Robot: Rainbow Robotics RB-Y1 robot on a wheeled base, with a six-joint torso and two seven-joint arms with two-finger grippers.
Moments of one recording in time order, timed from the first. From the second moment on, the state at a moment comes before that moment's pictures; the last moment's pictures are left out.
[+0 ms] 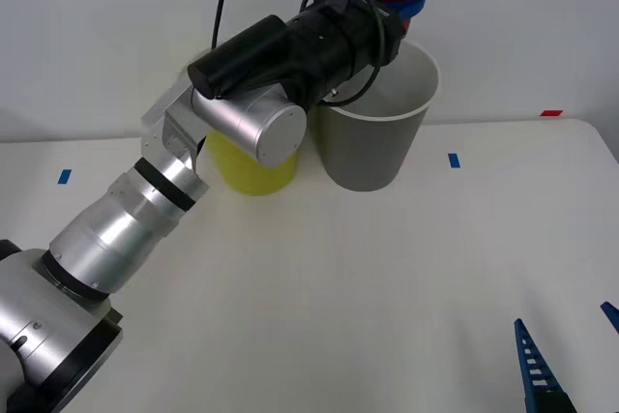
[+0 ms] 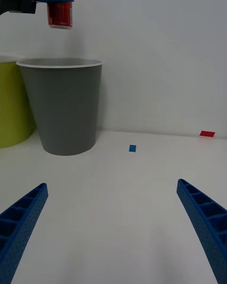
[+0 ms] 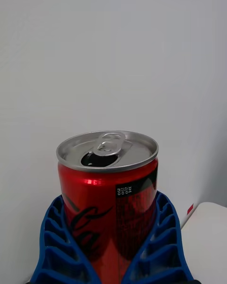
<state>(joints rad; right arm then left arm) 0.99 -0.49 0.13 -2.14 -0.13 -0.56 1.44 -0.86 0.26 -0.50 -1.41 0.62 0.20 -1.68</state>
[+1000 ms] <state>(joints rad) 0.99 -0.49 0.13 -2.14 -0.13 -0.56 1.44 -0.86 0.27 -0.49 -1.39 0.63 0.20 -1.64</state>
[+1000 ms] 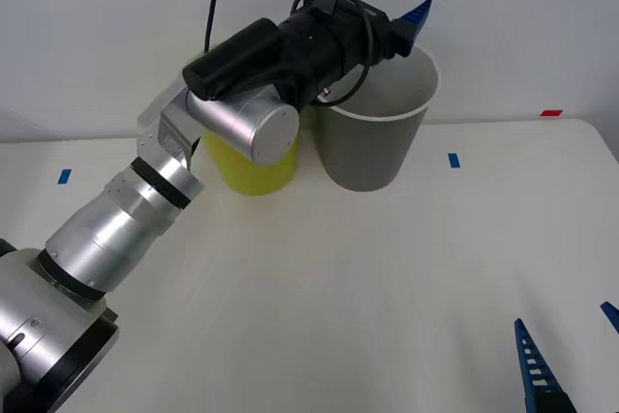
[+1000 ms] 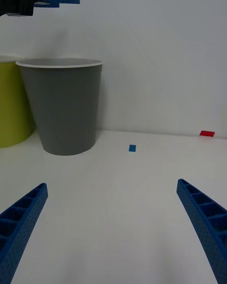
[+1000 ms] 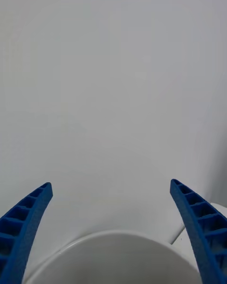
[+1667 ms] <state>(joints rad) 0.99 -0.49 0.13 -2.14 -0.13 -0.56 1.44 -0.86 0.27 -0.49 -1.39 0.63 0.20 -1.63</state>
